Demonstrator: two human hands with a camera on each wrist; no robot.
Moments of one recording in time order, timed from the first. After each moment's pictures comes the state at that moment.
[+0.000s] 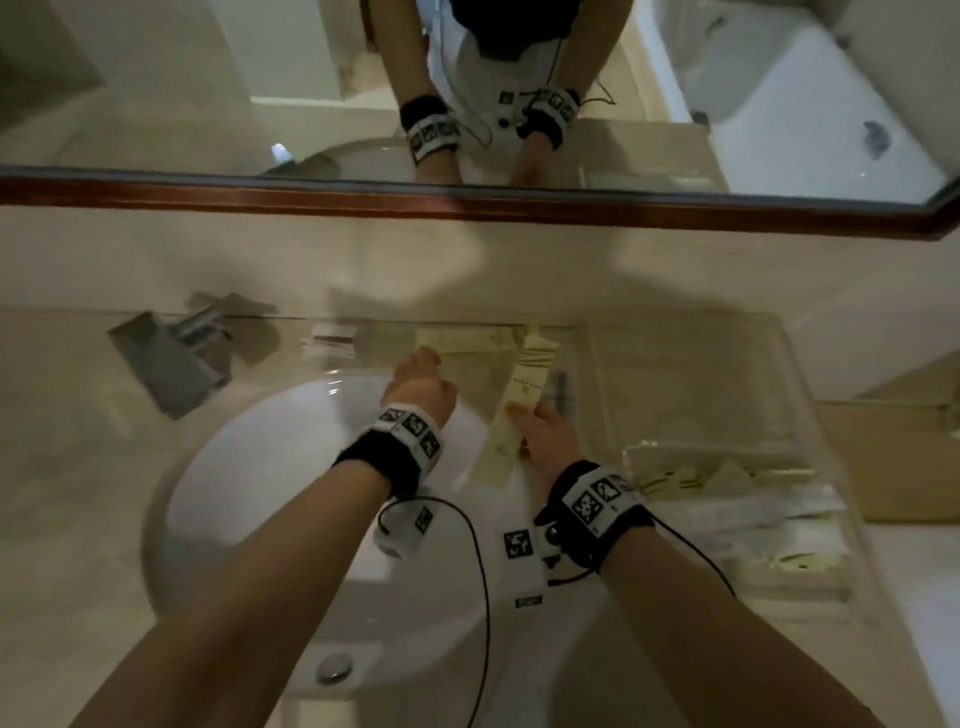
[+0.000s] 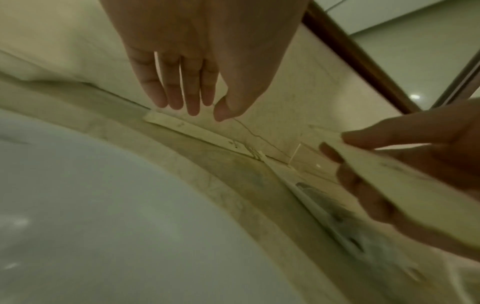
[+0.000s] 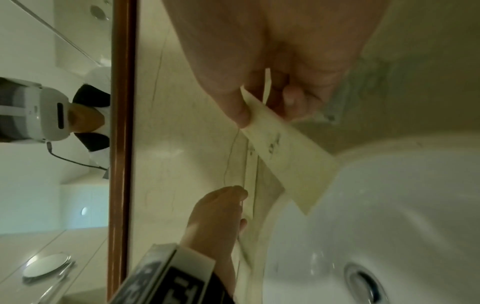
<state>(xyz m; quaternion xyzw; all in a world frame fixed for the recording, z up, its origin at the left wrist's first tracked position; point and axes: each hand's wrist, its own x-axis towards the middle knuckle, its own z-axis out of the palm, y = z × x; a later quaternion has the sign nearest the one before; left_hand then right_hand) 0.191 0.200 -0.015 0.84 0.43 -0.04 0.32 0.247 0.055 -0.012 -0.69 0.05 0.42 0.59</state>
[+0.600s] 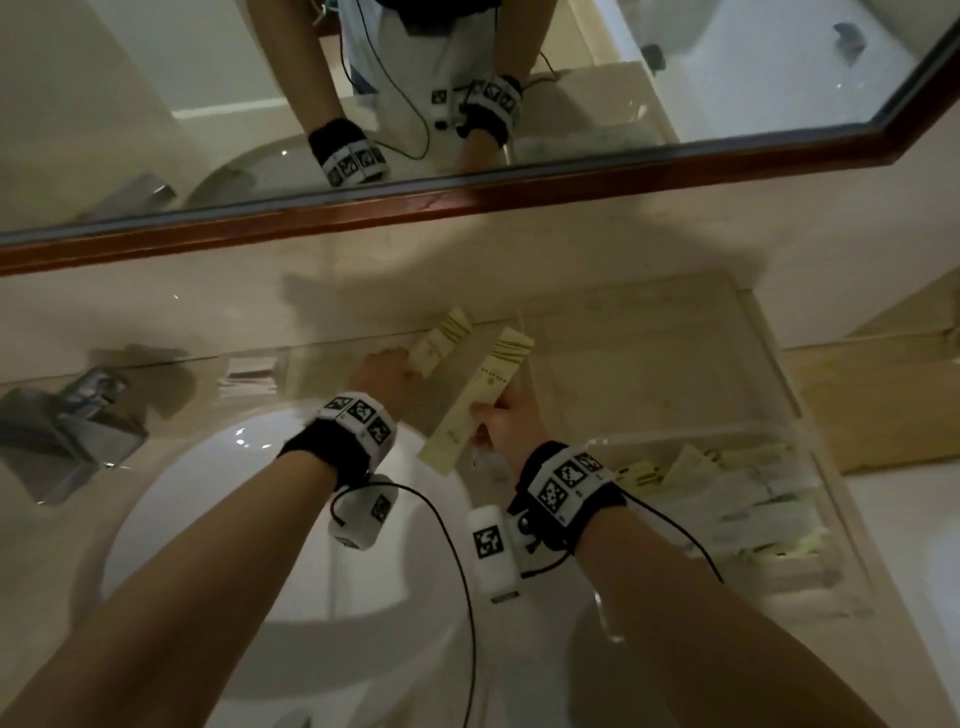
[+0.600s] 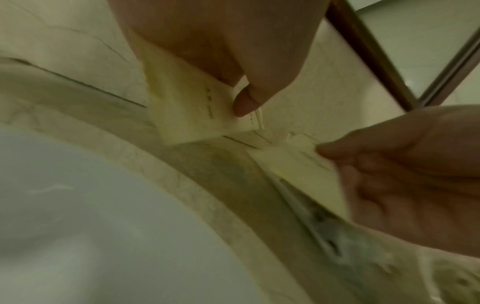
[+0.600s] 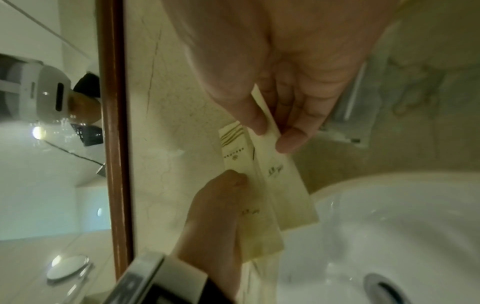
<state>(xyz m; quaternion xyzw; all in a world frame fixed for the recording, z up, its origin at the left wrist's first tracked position) 0.266 0.197 -0.026 0.90 0.36 -0.15 0.21 0.307 0.042 -0.038 -0.67 0.02 0.45 0.59</state>
